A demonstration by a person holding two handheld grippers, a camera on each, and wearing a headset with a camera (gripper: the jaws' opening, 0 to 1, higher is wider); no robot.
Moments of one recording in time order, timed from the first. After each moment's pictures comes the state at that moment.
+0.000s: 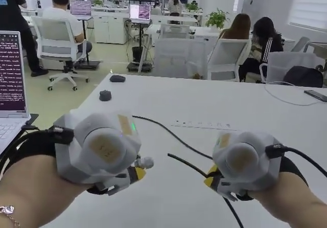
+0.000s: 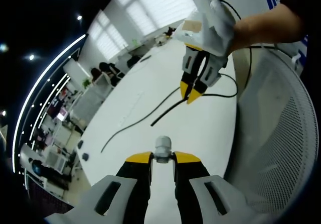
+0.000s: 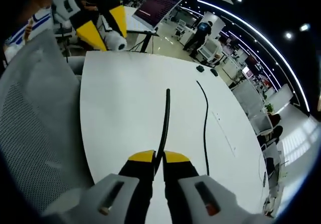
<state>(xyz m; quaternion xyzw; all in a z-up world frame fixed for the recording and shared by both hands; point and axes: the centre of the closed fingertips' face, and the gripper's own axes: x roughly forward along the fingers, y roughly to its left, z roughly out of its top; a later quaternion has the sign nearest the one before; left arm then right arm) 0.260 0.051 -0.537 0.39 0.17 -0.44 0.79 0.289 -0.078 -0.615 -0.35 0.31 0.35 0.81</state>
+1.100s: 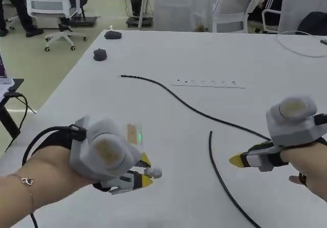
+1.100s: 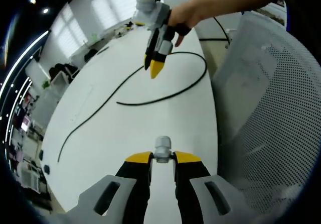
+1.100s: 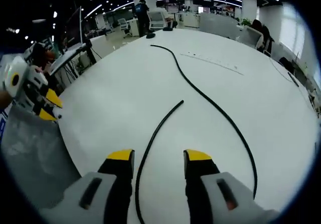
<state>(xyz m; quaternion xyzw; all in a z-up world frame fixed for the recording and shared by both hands) 0.265 0.015 -0.675 0.39 0.24 -0.59 0.66 0.291 -0.173 -0.672 -0.03 0.41 0.24 0.88</state>
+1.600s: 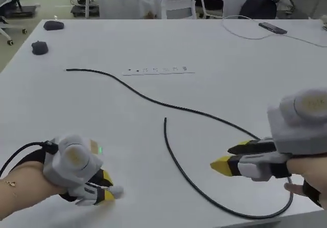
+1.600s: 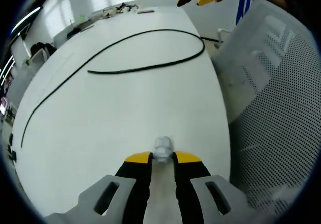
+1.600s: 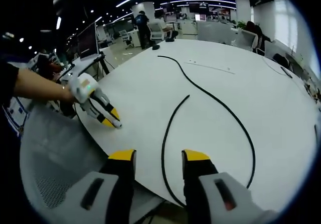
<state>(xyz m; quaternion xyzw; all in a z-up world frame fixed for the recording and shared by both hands) 0.272 0.015 -0.759 0.33 0.34 -0.62 0.62 0.208 -0.181 -0.630 0.00 0.39 0.24 0.89</state>
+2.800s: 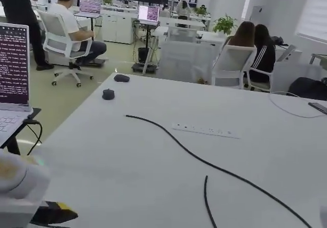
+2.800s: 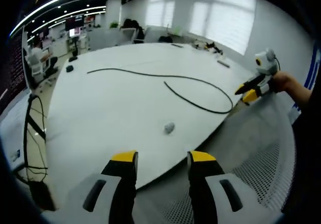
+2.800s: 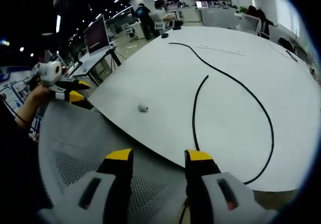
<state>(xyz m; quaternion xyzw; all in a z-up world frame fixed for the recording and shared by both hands) 0.210 0.147 -0.618 0.06 0.35 -0.37 0.86 0.150 -0.137 -0.631 0.04 0.44 0.26 0.86</state>
